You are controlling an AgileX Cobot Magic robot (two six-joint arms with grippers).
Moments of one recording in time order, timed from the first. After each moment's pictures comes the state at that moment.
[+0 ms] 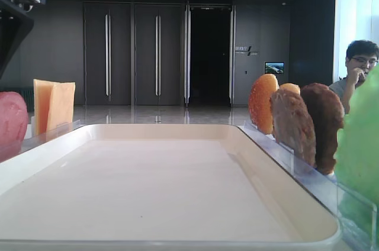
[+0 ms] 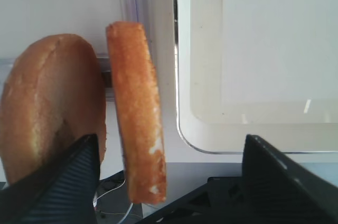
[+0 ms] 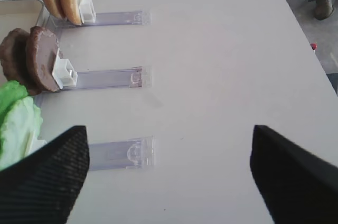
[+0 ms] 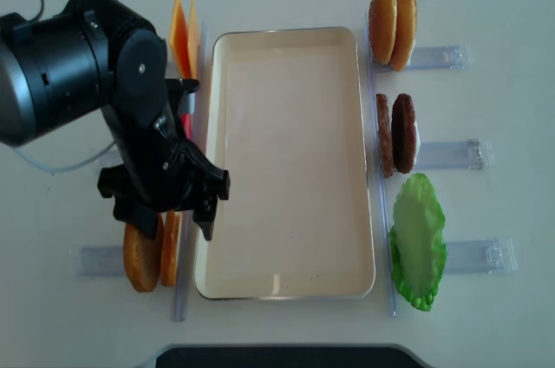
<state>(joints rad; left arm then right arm) -0.59 1.57 -0.98 0.00 1.14 -0.58 -0.03 -0.01 -0.51 0.05 1.13 -0.04</state>
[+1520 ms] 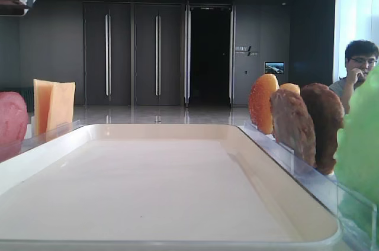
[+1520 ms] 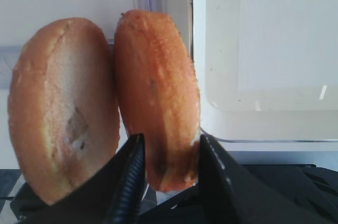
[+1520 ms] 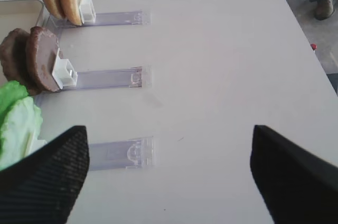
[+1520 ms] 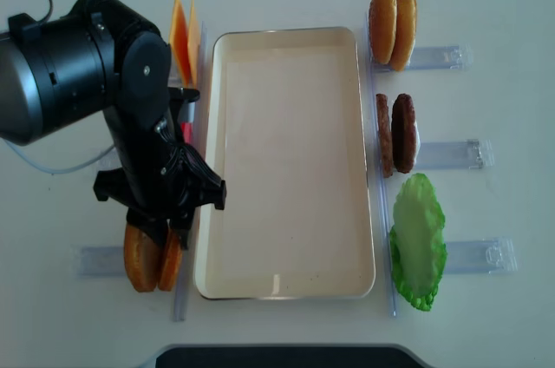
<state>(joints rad) -0.59 1.58 -0.98 0.01 1.18 -0.56 -0.03 -0.01 -0.51 0.05 1.13 -0.04</state>
